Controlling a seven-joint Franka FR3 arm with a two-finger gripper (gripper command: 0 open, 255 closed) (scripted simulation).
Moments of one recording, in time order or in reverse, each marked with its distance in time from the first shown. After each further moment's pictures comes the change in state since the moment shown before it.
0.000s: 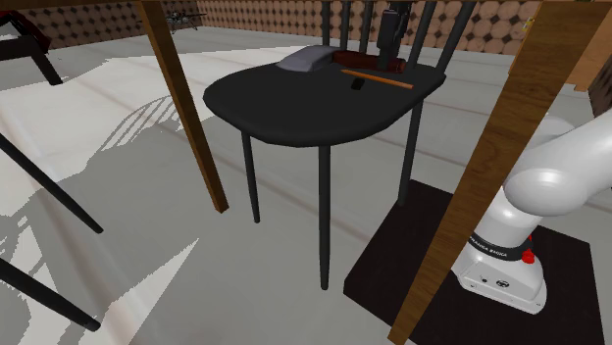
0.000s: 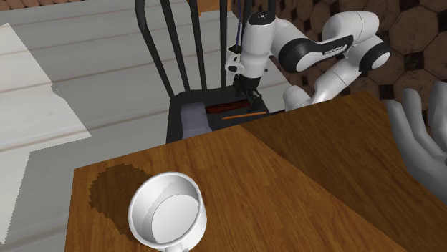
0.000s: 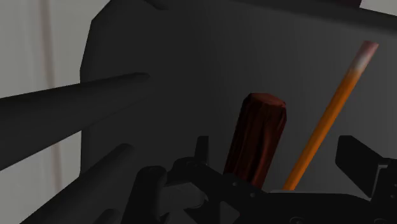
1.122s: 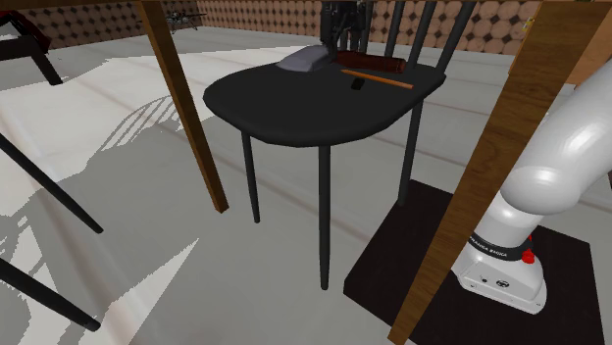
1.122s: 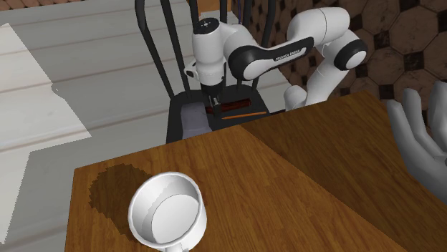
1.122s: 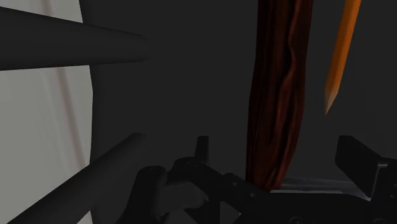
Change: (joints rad) arm -0.067 0.443 0.019 0.348 -0.007 0.008 0.184
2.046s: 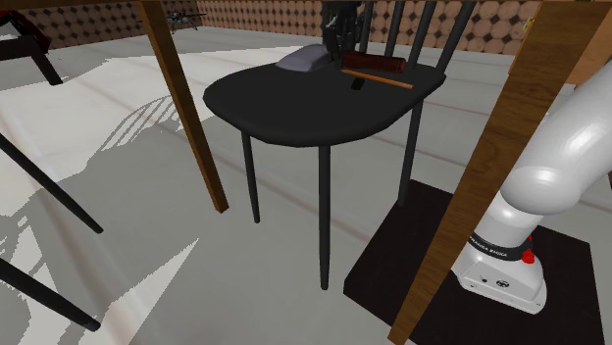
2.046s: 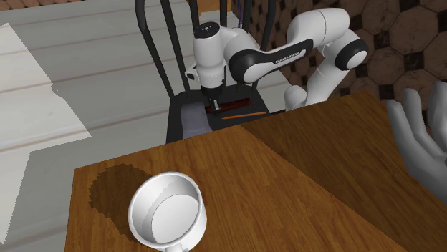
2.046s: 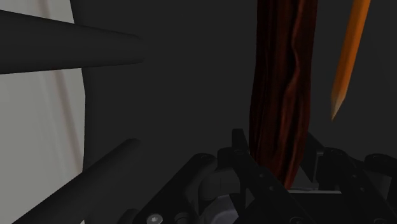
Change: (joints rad) arm 0.000 -0.009 0.000 -0.036 0.000 0.028 0.001
